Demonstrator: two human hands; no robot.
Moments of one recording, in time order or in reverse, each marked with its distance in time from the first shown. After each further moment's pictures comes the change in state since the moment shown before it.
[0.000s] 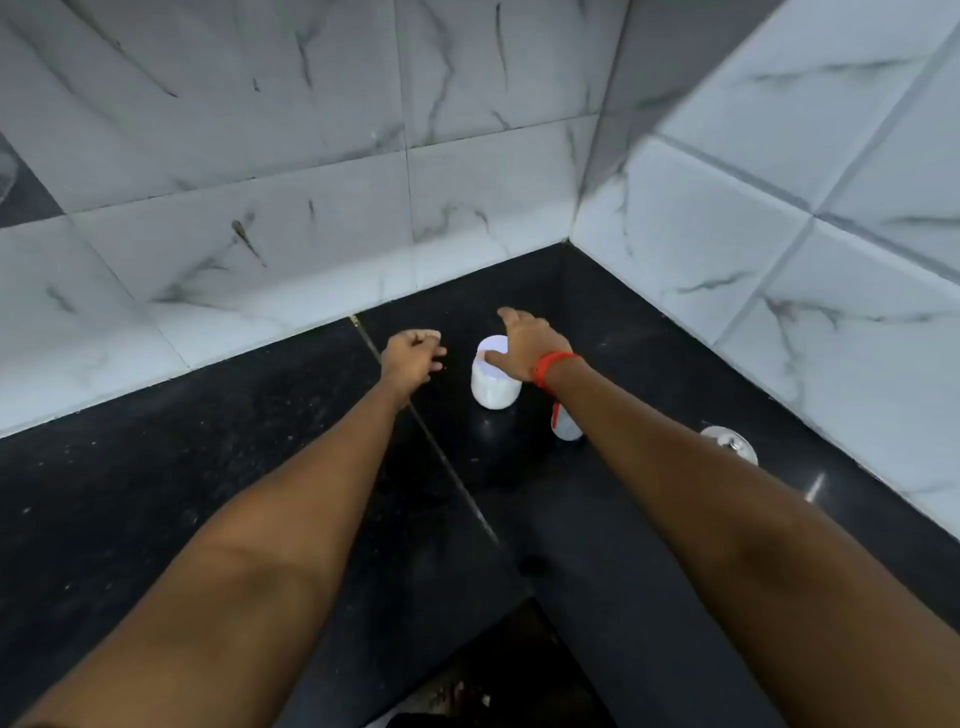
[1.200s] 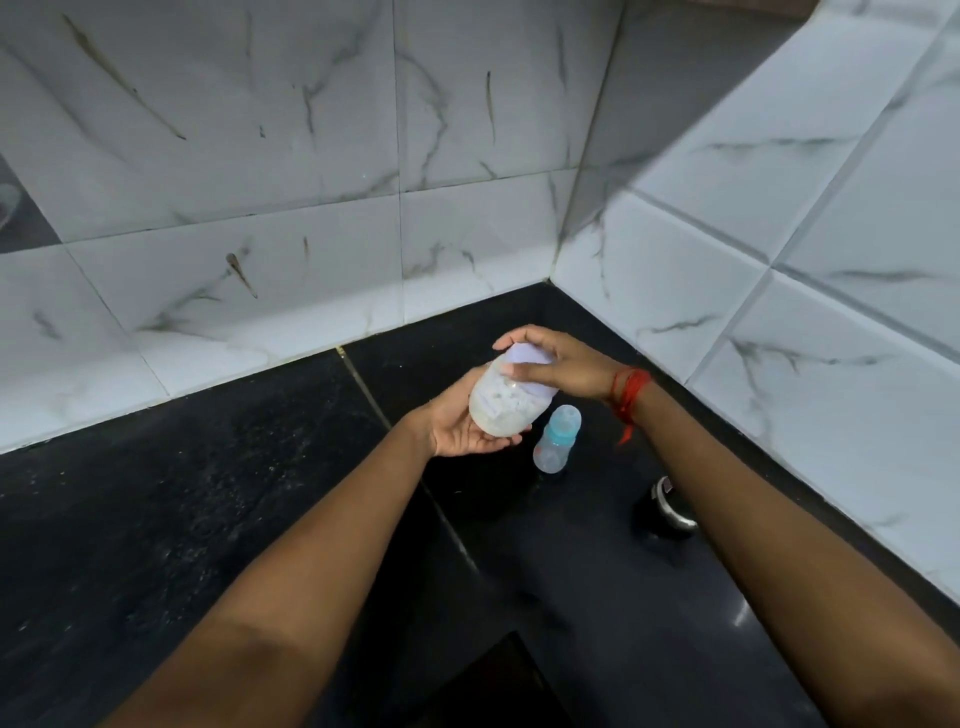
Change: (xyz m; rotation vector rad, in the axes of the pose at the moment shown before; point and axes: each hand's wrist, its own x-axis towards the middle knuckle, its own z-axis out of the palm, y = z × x) left_hand -0.058 0.039 0.043 -0.392 -0.881 -0.379; right_hand -0.069 0.018 -0.089 0.593 -0.188 -0.230
